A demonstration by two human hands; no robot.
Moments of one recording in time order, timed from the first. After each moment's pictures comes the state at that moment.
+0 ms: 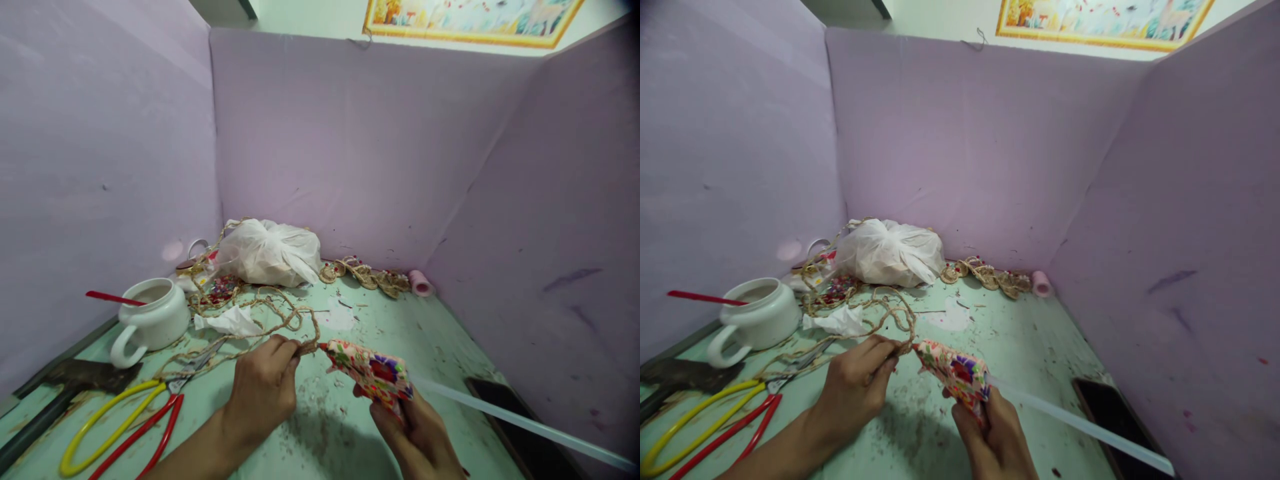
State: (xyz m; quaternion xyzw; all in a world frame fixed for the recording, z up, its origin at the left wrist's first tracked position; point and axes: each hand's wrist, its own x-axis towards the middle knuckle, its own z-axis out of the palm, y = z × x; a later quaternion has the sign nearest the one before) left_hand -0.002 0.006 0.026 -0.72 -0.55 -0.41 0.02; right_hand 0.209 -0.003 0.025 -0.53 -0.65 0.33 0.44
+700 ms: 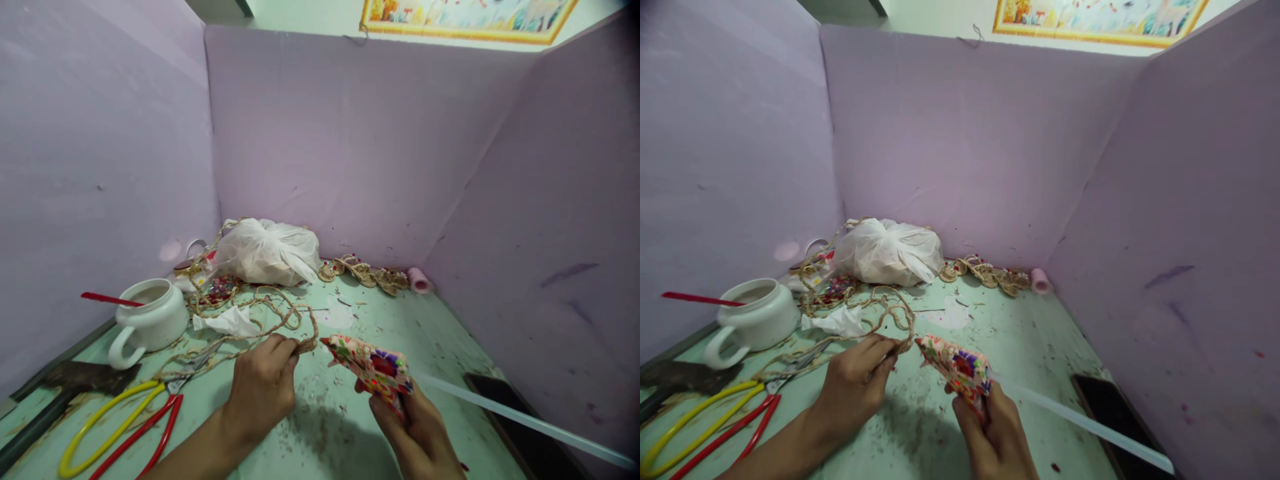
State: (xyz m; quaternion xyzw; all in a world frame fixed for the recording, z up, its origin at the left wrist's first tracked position) left_hand -0.002 0.007 0.025 -0.71 -0.57 -0.41 -0.02; right_hand 0.219 0.004 0.022 -0.50 -0.66 0.32 0.45
